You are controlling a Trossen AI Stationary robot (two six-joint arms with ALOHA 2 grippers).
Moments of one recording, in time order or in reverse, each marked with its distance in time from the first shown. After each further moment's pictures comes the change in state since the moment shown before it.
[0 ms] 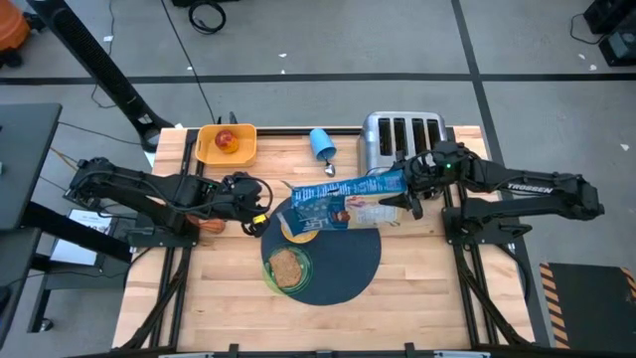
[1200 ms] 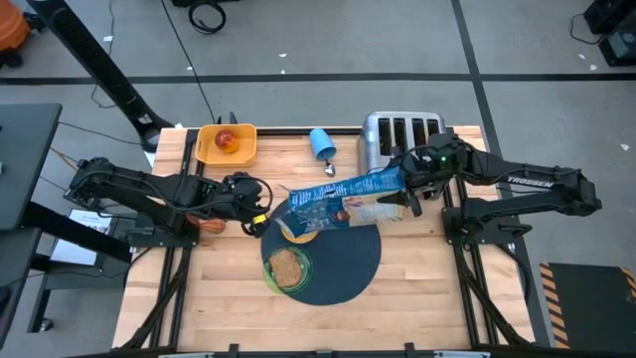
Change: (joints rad) left arm 0.000 0.000 0.000 0.004 0.004 0.002; right arm 0.013 0.082 0.159 -0.160 -0.010 -0.086
